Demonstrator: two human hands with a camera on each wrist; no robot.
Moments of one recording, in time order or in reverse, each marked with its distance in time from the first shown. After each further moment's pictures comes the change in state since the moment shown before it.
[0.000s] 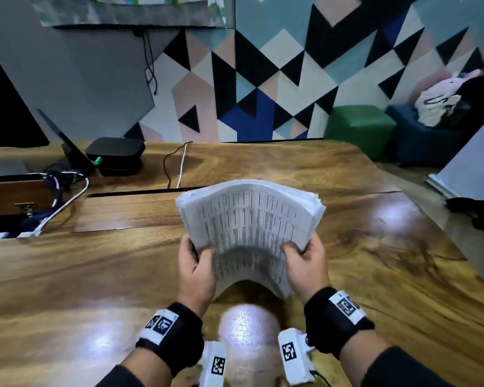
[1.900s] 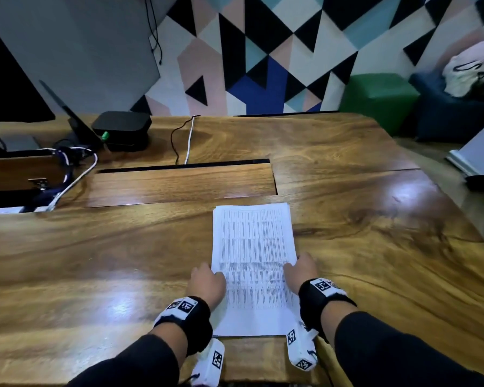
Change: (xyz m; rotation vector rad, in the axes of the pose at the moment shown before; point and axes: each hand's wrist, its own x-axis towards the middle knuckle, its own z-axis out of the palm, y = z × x) left_hand -0.018 -0.086 -0.044 1.045 -0.233 -0.655; right_hand 0.011 0.129 -0.019 -0.985 -0.158 0.550
